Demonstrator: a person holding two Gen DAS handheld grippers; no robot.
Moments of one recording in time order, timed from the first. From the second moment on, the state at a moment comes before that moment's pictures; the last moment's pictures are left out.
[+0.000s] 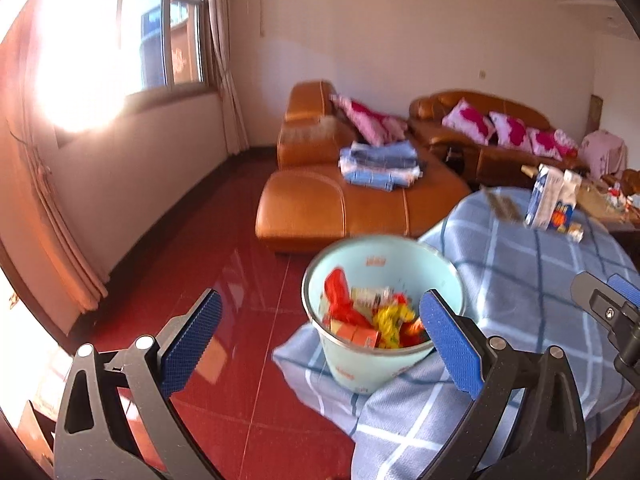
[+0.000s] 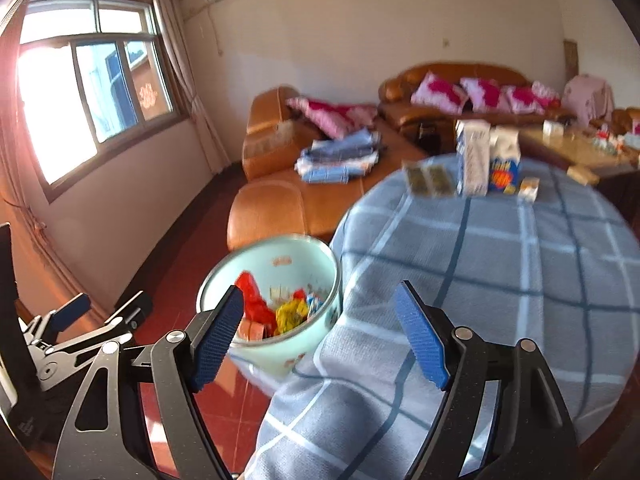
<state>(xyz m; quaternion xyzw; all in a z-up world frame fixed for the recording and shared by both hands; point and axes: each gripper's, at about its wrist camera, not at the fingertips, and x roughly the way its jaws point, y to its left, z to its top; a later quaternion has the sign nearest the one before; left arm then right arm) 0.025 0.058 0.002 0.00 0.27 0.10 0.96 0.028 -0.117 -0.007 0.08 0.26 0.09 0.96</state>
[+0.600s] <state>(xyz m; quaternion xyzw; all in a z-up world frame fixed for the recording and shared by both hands) -0.013 0.052 0.049 0.00 0.19 0.10 0.98 -0.008 -0.120 0.029 0.10 0.17 0.09 0.98</state>
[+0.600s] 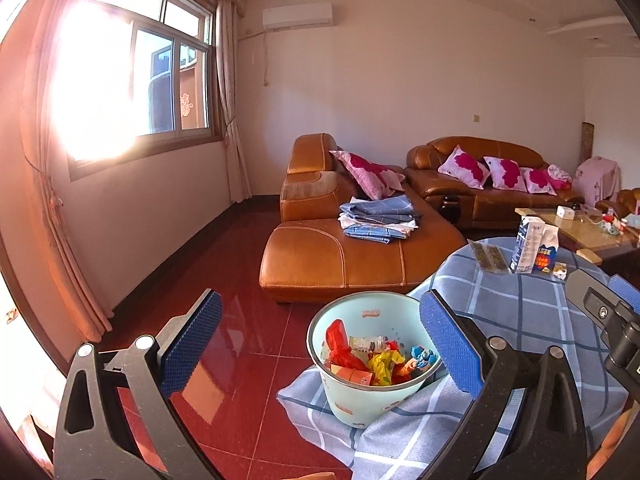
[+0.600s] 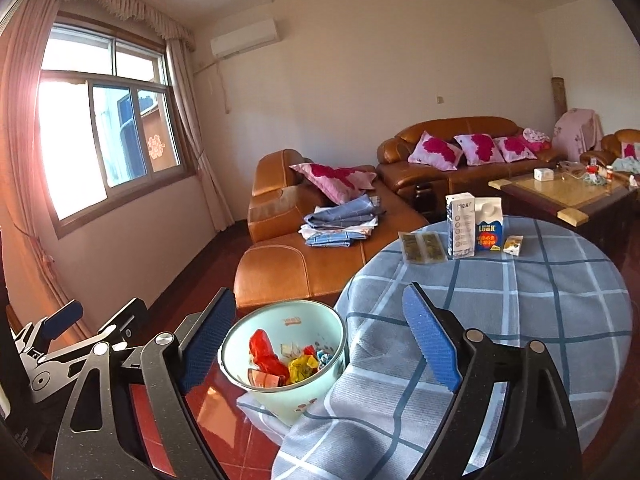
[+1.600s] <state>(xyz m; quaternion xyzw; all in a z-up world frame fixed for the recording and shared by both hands) -0.025 0.050 0.056 0.01 0.18 0.09 0.98 -0.017 -0.123 0.033 0.11 0.16 0.09 0.98</state>
